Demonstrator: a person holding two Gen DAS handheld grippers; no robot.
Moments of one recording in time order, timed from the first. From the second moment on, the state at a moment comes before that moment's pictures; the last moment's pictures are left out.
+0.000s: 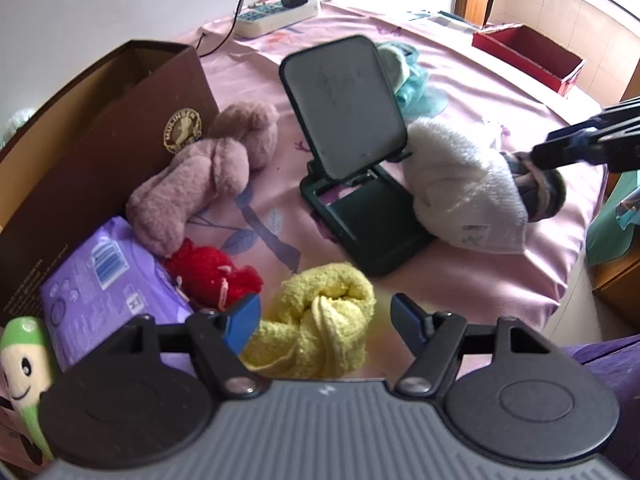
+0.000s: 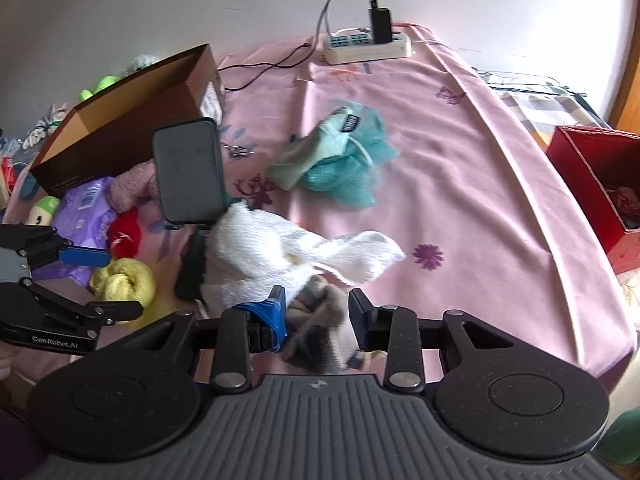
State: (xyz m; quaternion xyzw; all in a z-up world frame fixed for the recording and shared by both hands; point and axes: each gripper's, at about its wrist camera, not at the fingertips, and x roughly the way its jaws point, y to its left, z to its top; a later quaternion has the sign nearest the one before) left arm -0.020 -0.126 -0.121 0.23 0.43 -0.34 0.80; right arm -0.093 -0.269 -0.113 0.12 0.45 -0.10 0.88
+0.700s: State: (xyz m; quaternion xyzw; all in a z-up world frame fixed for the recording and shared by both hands) left arm -0.010 -0.131 -0.128 0.21 0.45 -0.35 0.79; right arm -0.107 -0.336 -0.154 0.40 0.45 -0.11 0.79
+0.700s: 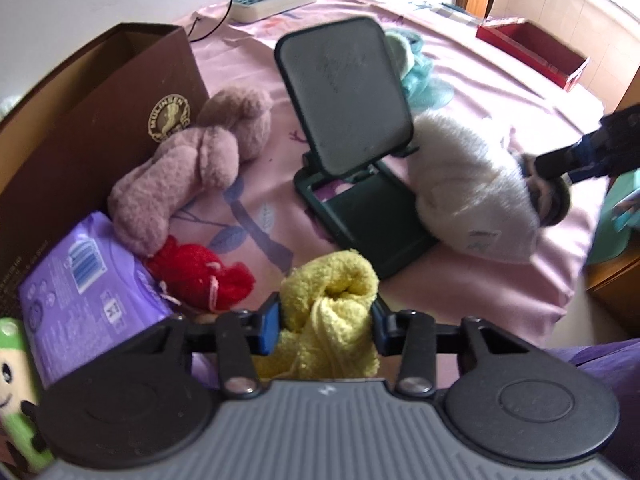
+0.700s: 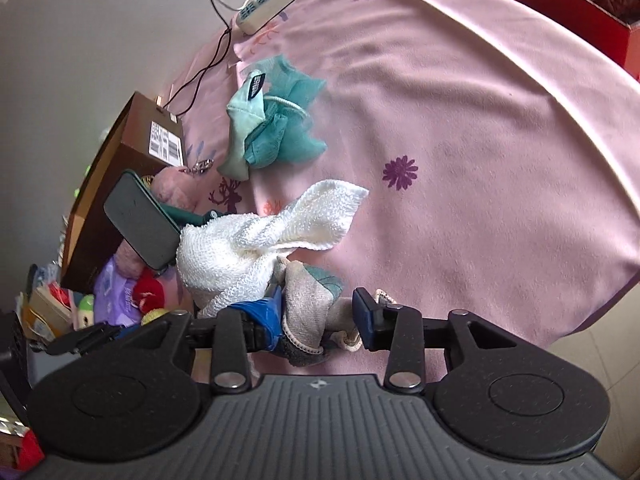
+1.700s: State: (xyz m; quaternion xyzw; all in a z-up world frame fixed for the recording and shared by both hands) left arm 0.049 -0.073 0.001 0.03 0.33 -0.34 0.88; right arm -0.012 -0.365 -0.037 0.45 0.26 0.00 0.85
